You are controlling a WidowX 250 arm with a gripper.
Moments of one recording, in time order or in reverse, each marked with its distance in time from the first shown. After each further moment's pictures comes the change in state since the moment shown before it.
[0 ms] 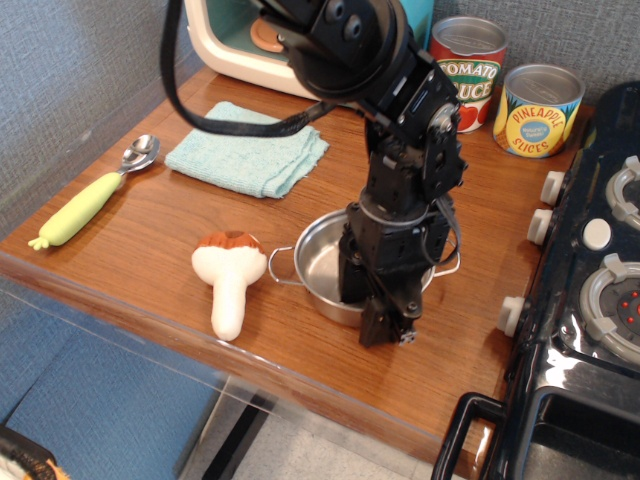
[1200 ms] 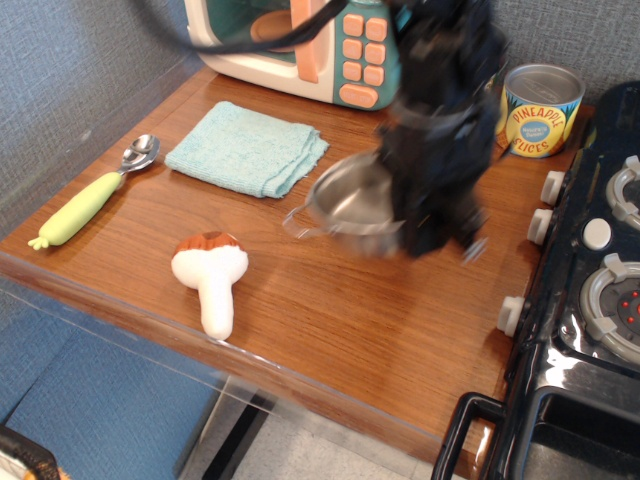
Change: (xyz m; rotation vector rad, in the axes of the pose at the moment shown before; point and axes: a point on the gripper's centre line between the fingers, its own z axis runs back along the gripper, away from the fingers) arm 0.039 0.011 0.073 -0.064 -0.136 0.174
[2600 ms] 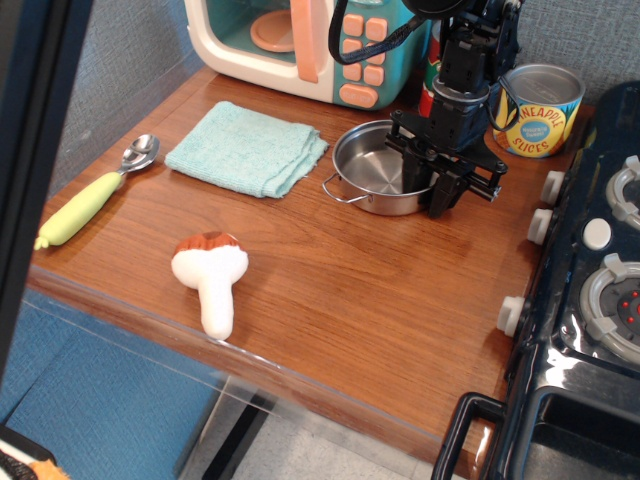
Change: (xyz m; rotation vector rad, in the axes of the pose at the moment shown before) arm 0.051 0.078 -0.072 0.077 0.133 0.345
